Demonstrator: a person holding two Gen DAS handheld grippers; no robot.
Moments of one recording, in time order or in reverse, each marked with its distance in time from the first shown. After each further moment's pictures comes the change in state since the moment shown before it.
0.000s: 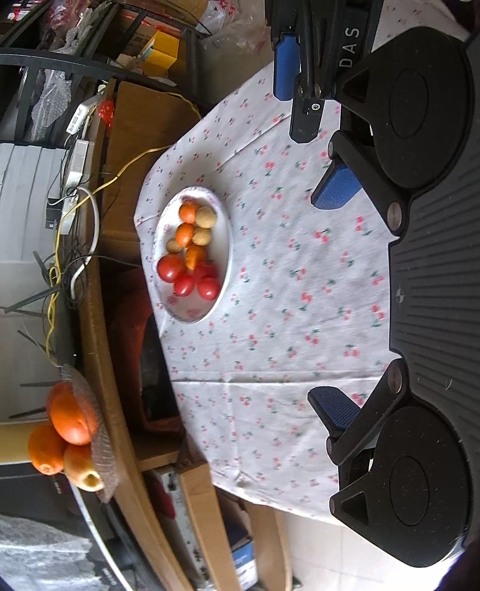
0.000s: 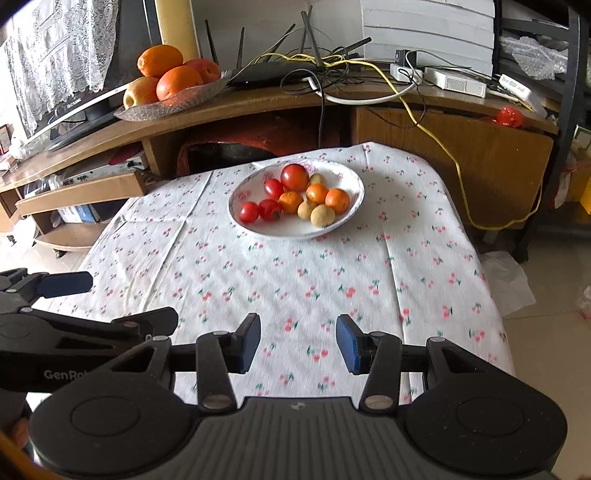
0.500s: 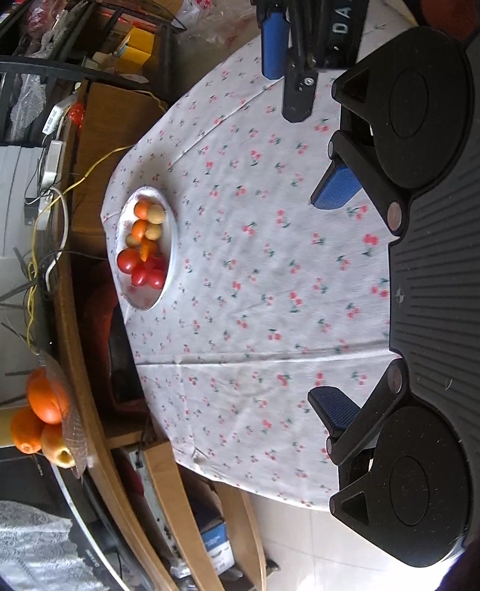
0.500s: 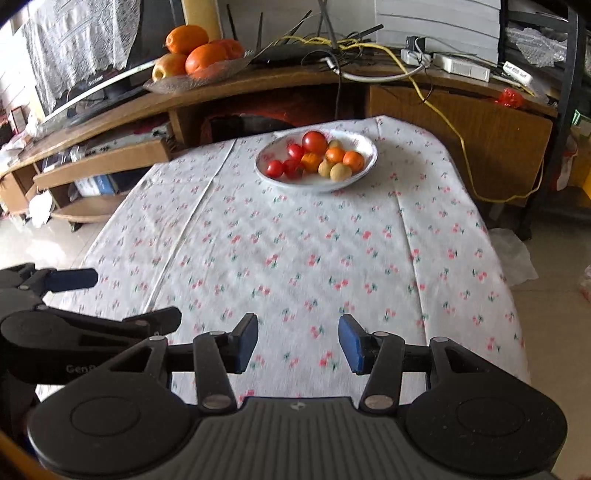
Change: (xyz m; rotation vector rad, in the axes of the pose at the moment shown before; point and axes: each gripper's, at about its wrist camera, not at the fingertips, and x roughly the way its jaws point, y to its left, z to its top) left arm -0.030 -0.002 -0.052 0.018 0.050 0.051; right arm -0.034 0.016 -0.050 -0.027 0.053 0.026
